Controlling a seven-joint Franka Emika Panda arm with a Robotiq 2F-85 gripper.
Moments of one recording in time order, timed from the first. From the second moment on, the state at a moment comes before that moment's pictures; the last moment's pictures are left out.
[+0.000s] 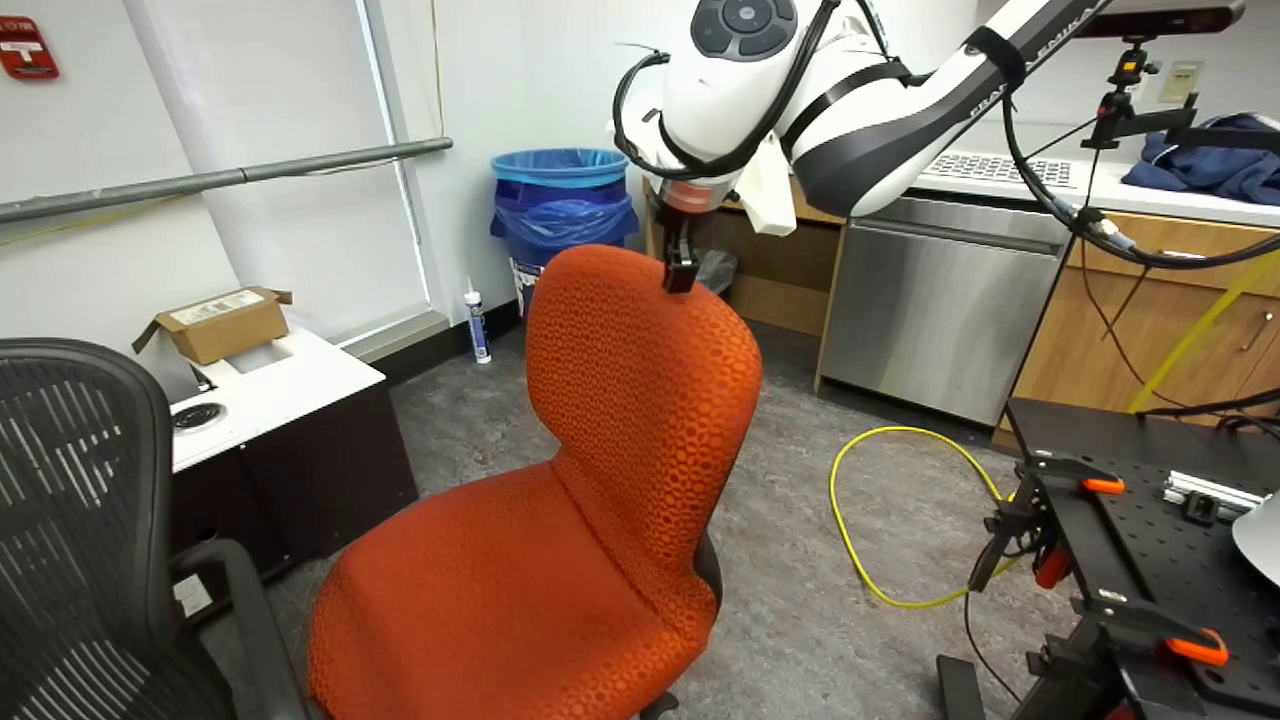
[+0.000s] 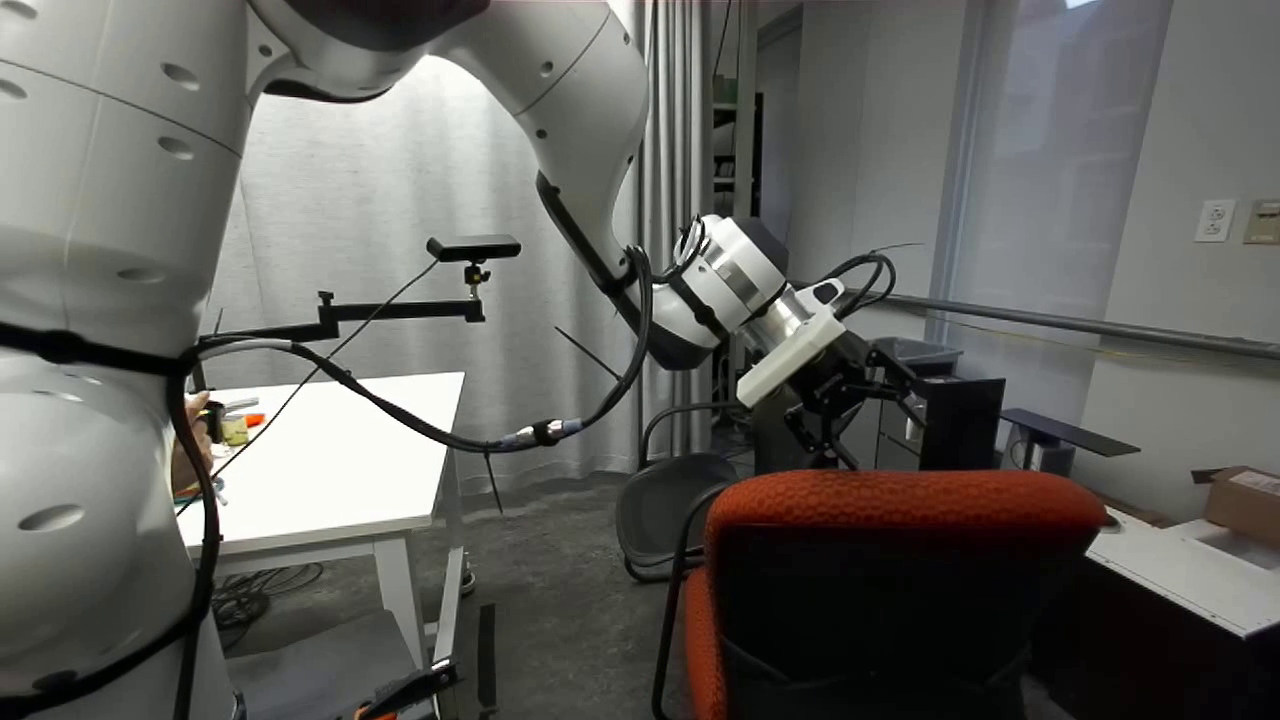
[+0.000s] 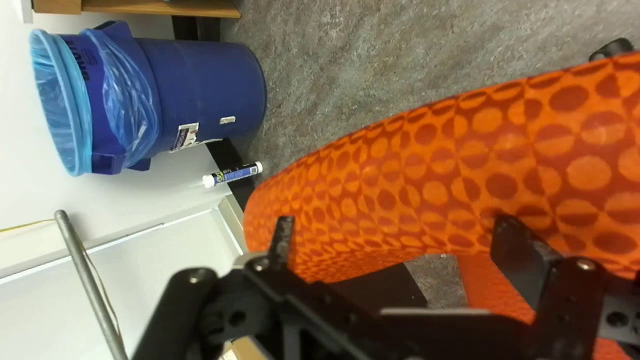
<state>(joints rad) 0.03 0.35 -0.06 -1.93 -1.11 2.42 0.34</state>
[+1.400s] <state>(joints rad) 0.05 0.36 -0.02 -1.95 -1.08 2.42 0.36</state>
